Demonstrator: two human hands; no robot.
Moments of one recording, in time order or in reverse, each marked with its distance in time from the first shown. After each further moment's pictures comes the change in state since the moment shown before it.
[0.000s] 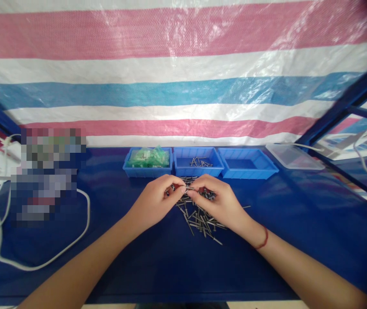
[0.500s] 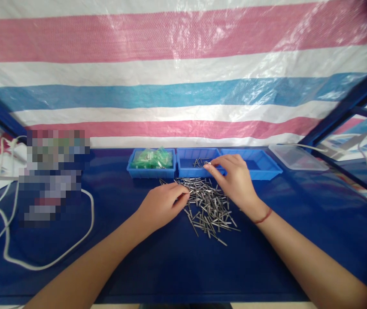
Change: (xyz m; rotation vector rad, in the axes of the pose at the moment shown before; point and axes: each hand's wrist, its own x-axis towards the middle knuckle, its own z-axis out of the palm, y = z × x) left_hand -0.002 -0.012 0.005 0.364 -0.133 0.129; right_hand 0.024 0.038 -0.028 -0.588 0.246 -0.052
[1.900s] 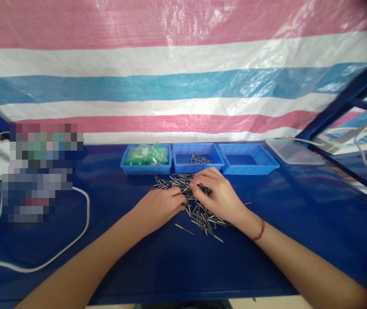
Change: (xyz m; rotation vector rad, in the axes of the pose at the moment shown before) left_hand -0.001 -0.004 0.007 0.277 -0.236 0.194; right_hand -0.022 -0.034 0.002 0.295 -0.264 -0.075
